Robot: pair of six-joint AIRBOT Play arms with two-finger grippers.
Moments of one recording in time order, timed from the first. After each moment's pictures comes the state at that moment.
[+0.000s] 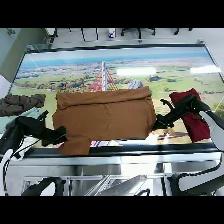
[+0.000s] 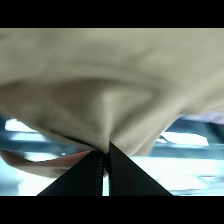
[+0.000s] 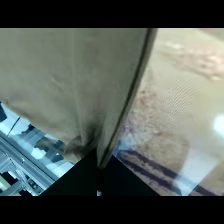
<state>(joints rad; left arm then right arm) 0.12 -1.03 0.70 -1.90 1.33 1.47 -0.21 -1.67 1.05 2.20 -1.46 -2.04</state>
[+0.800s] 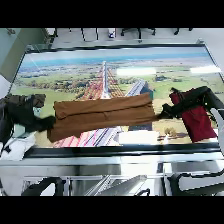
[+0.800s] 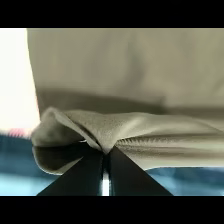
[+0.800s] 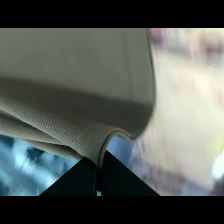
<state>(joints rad) 0.07 -1.11 1.02 -1.67 1.32 1.42 -0.23 -1.58 1.18 2.22 -1.38 -1.92</state>
